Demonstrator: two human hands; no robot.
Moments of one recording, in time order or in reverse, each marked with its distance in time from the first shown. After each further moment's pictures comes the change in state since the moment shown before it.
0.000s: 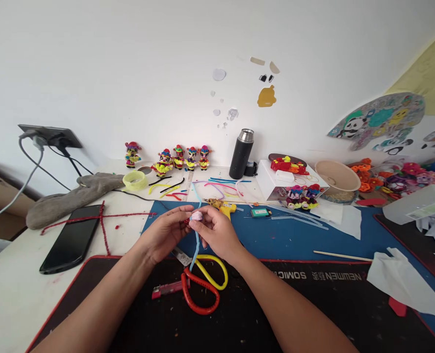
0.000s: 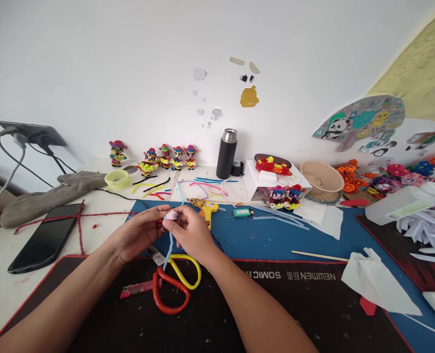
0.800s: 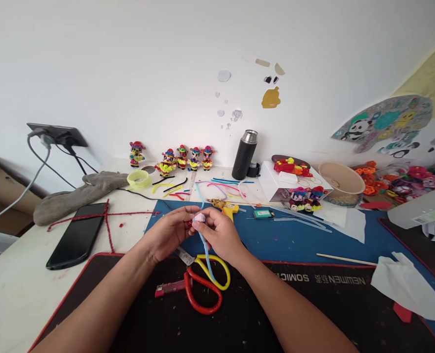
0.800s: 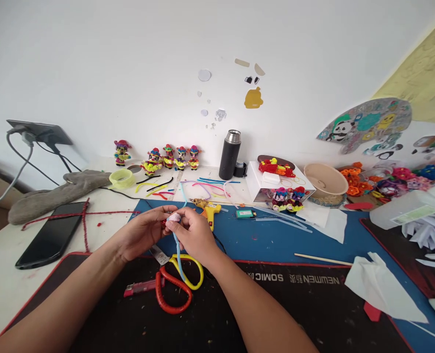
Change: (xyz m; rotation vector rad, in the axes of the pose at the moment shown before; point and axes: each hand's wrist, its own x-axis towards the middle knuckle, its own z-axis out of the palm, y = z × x) left_hand 0.003 -0.001 -0.003 -0.002 -0.133 -0.039; right_hand -0.002 0.001 0.000 -0.015 -0.023 0.031
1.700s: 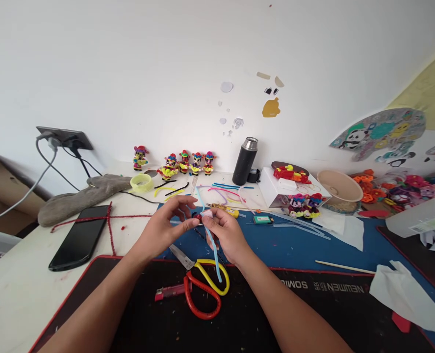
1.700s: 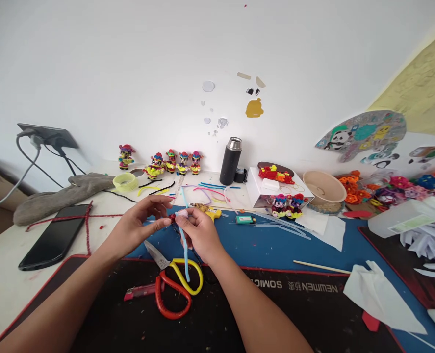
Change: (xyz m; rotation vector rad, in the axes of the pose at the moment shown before) left_hand -0.022 0.026 0.003 0.828 -0.002 0.702; right_hand 0.003 -0.012 -0.008 0.234 0.053 0.064
